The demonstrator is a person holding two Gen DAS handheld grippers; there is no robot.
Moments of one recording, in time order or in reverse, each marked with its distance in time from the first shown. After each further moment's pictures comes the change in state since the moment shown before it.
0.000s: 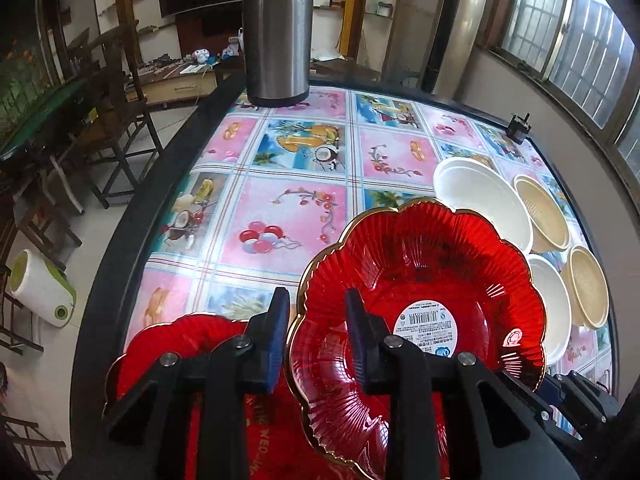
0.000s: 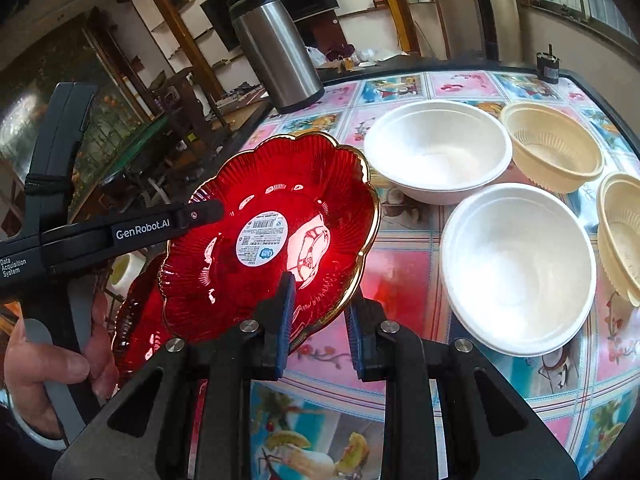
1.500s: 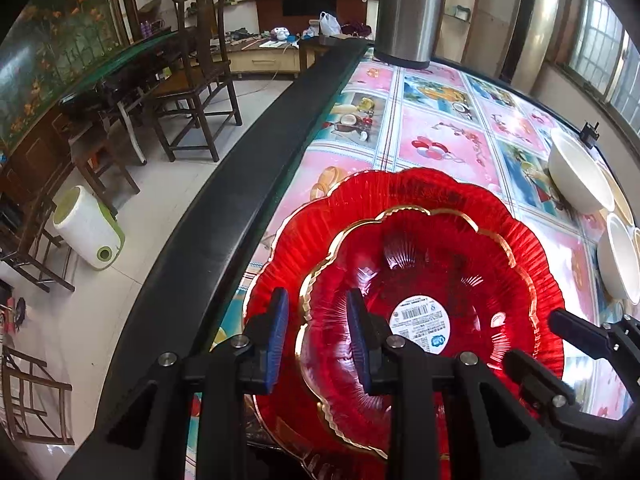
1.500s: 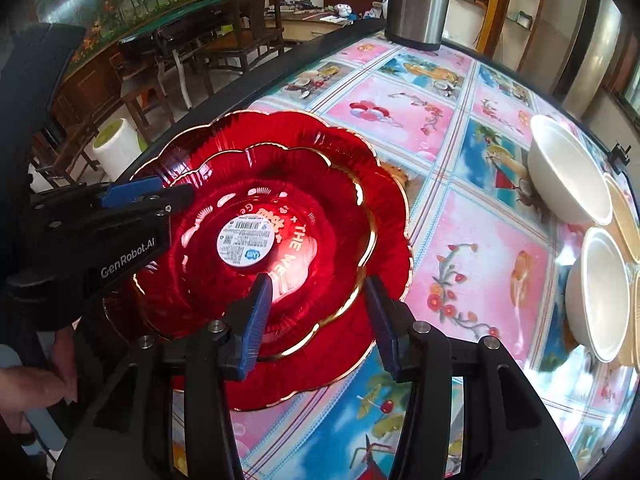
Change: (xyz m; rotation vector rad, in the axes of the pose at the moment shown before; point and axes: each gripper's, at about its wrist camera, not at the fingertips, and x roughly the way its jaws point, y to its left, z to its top) left arm -0.002 0.114 -0.099 -0.151 0.014 0.177; right arm 0.072 0.133 -0.051 -0.402 0.237 -0.118
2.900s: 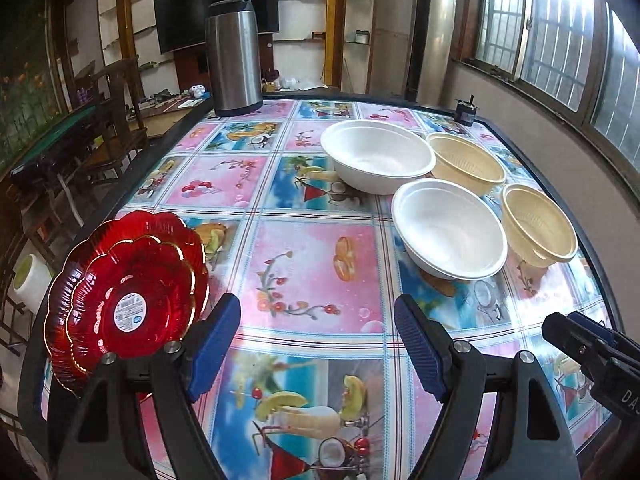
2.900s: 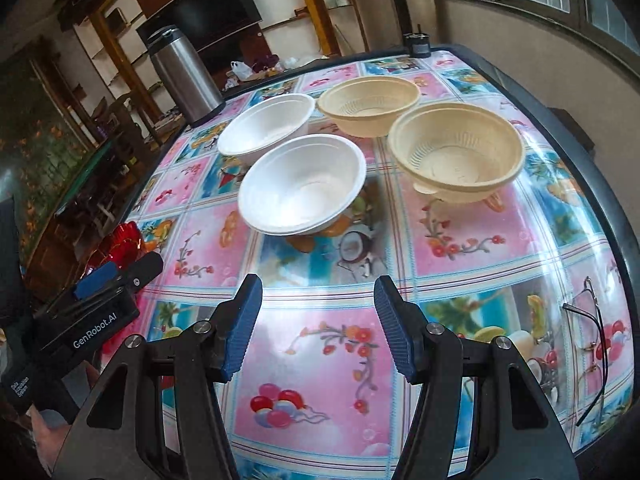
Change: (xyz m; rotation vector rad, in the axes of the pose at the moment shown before) left arm -0.078 -0.219 -0.050 0.187 -0.172 -0.175; right arm -0.135 -0.232 -0.159 0.581 -0.218 -0.071
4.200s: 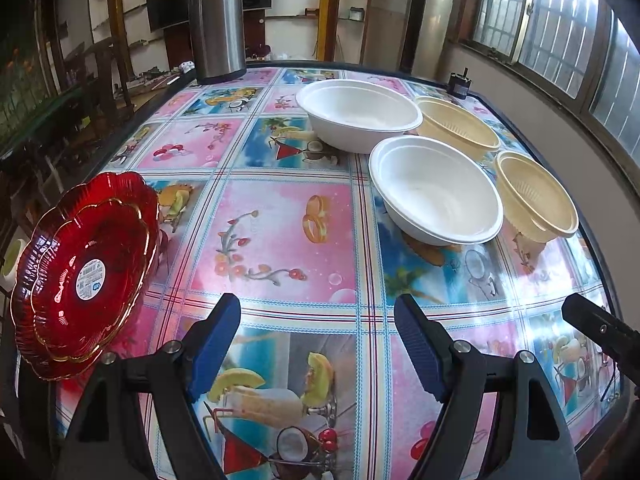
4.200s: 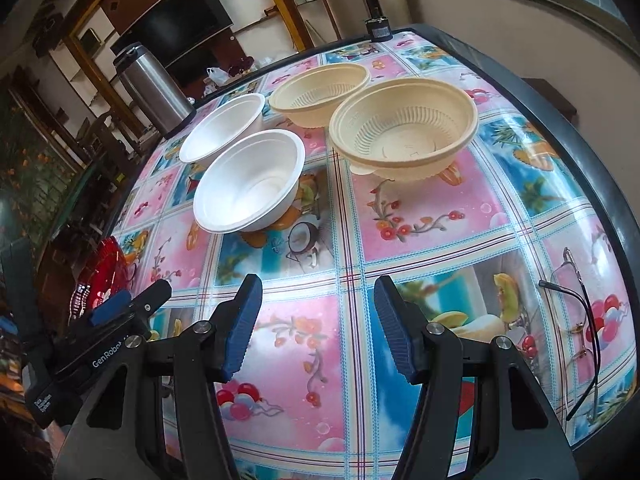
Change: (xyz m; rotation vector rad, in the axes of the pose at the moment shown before) left arm 0.023 -0.020 -0.017 -0.014 0.089 -0.027; right arm -0.001 -0.040 -0.005 0.094 0.018 -0.012
